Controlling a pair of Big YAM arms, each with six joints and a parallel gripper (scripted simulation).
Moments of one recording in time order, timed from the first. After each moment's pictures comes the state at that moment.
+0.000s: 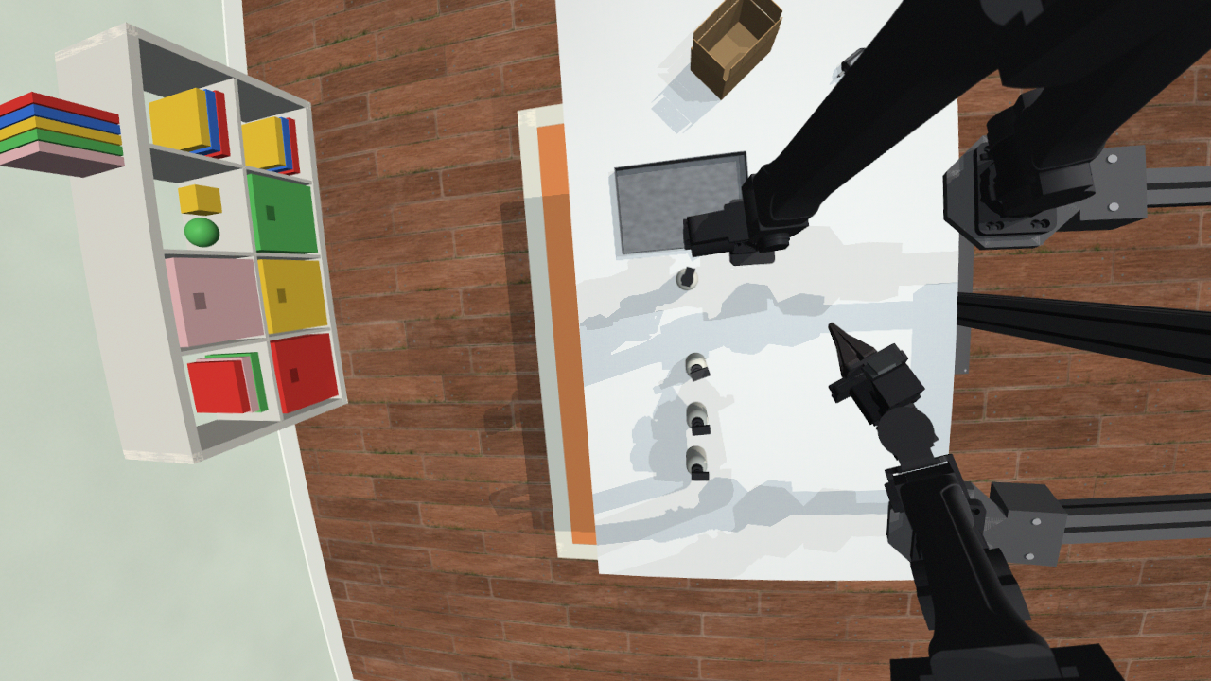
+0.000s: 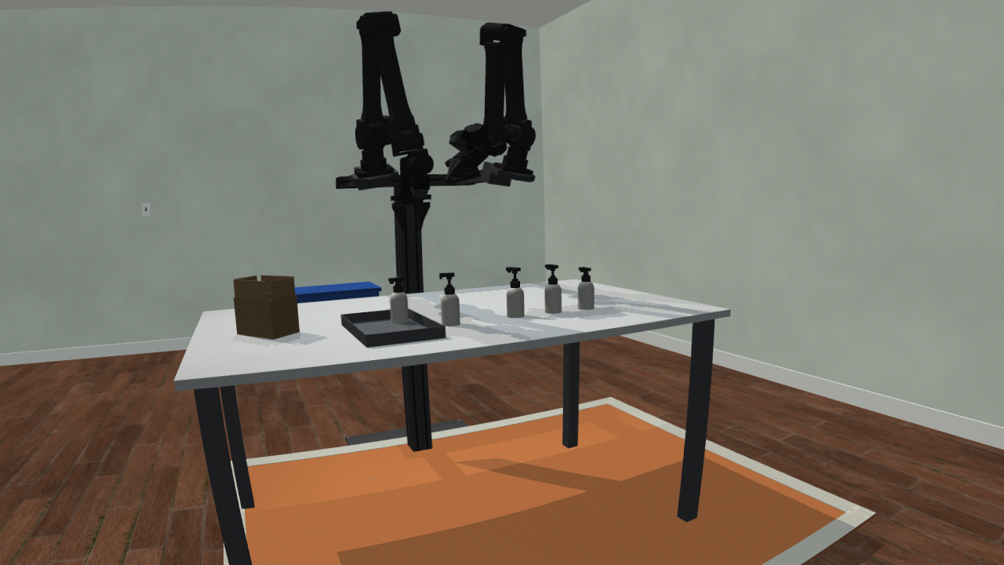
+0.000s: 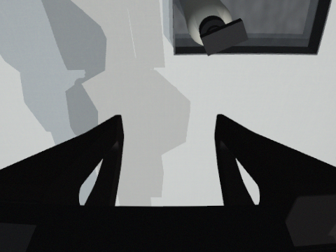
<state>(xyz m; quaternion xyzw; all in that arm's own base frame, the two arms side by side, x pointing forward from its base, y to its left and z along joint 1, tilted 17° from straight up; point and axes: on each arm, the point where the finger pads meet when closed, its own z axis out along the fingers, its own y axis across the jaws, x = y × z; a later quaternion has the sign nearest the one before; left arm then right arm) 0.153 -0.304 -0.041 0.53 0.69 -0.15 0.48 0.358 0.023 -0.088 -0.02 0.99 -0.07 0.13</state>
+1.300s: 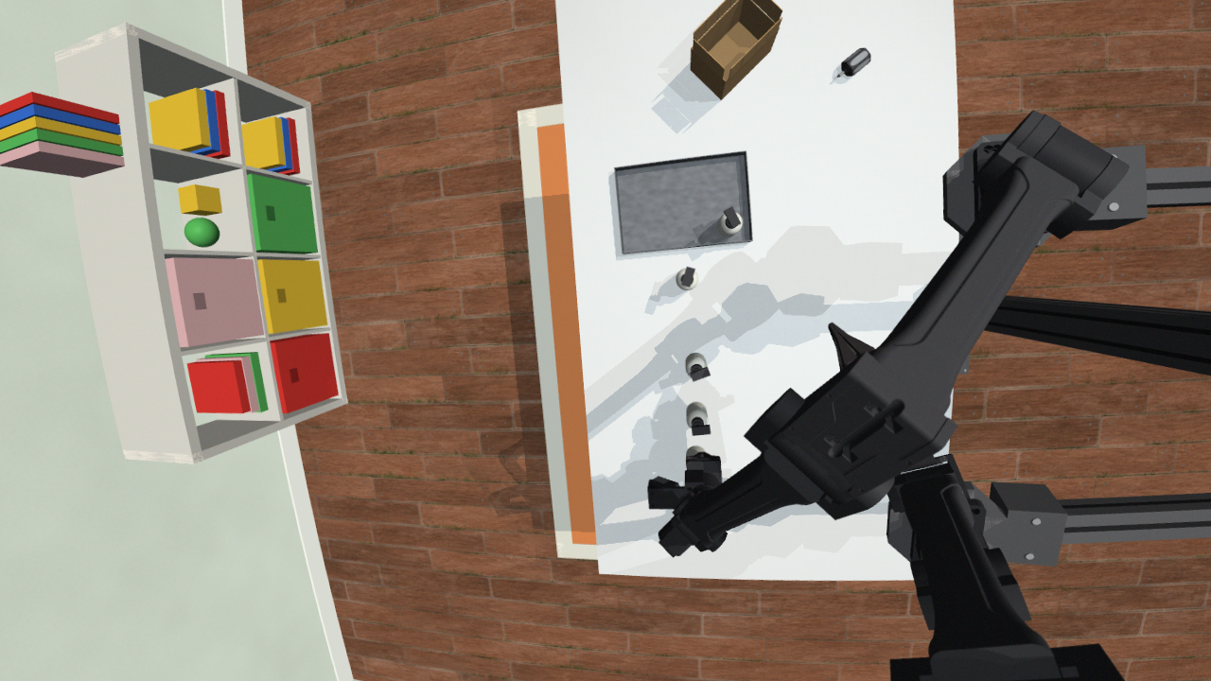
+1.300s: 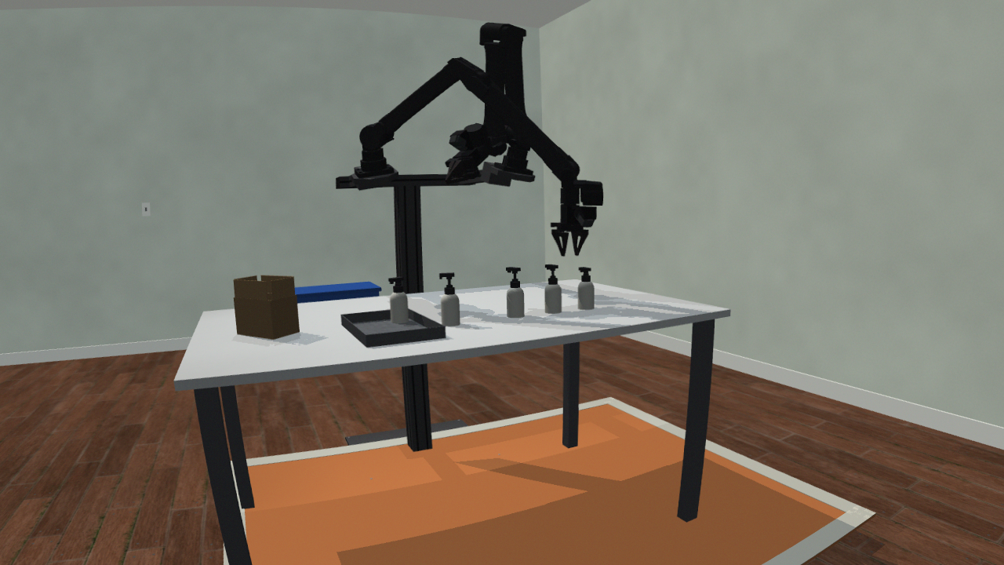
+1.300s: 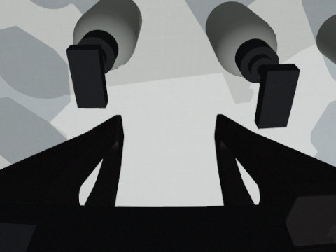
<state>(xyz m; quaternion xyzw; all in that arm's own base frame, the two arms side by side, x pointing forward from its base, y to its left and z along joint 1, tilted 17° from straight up) 0.153 -0.304 -0.041 0.53 0.69 -0.15 0.48 0.455 0.475 -0.214 -0.03 0.99 -0.07 0.13</state>
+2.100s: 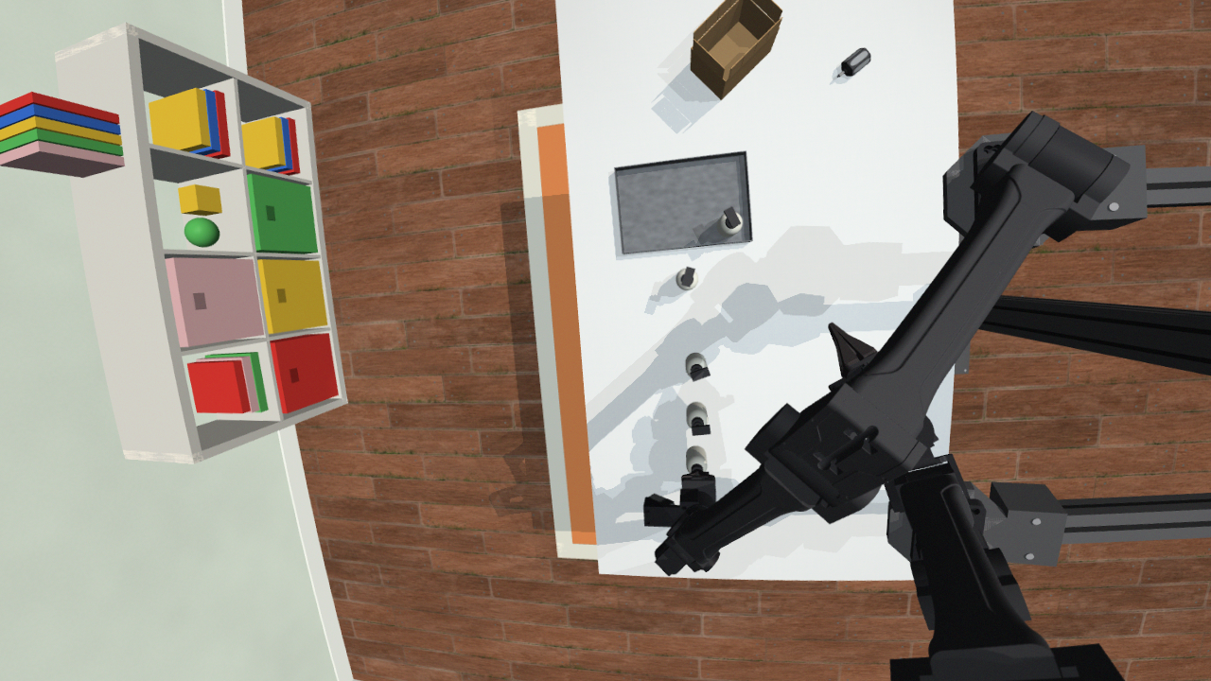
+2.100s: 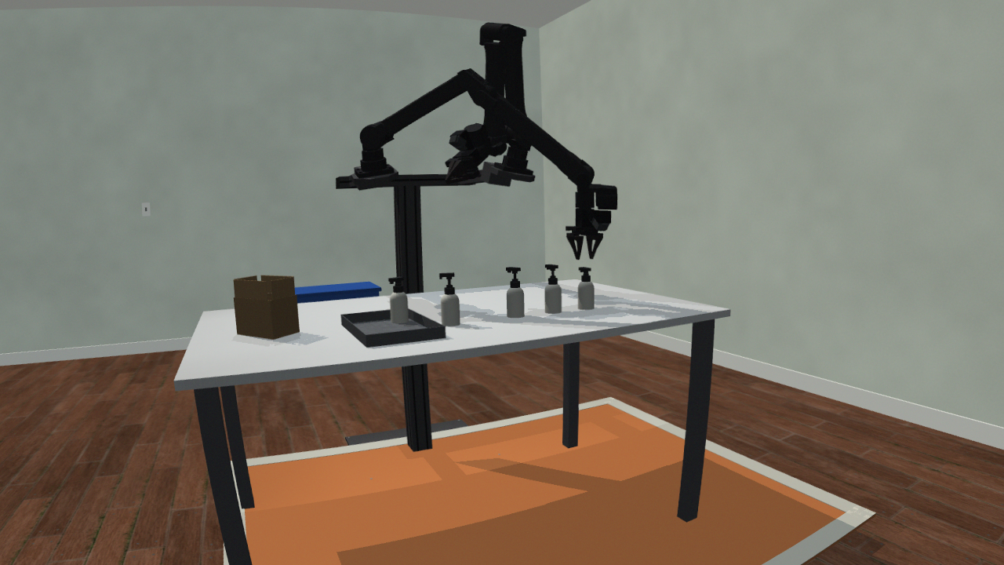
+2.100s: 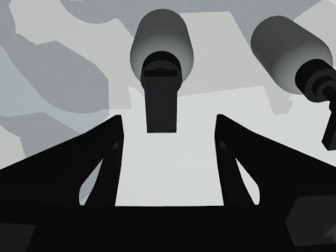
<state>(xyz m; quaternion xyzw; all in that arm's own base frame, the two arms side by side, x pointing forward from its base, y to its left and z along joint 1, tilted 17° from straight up) 0.153 -0.304 -0.041 0.53 0.69 -0.15 0.48 0.469 0.520 -0.228 -0.02 0.99 -0.07 0.13</state>
